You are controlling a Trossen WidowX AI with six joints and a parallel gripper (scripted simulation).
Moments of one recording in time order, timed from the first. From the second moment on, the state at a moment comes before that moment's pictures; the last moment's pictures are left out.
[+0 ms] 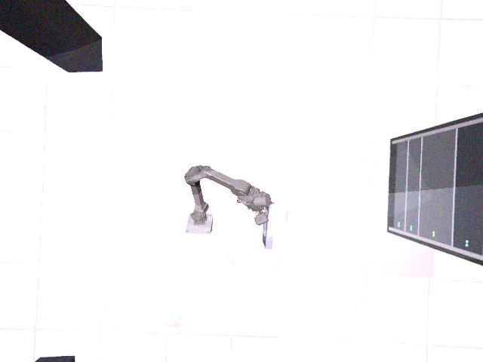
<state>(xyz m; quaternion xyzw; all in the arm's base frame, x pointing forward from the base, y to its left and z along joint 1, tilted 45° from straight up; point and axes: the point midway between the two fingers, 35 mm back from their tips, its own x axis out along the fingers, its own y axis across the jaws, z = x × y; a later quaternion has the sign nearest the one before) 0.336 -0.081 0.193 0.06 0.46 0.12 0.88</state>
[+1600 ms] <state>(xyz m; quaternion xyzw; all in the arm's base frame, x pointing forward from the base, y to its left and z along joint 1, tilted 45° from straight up) 0.317 -0.091 0.169 0.31 0.58 0.22 0.72</state>
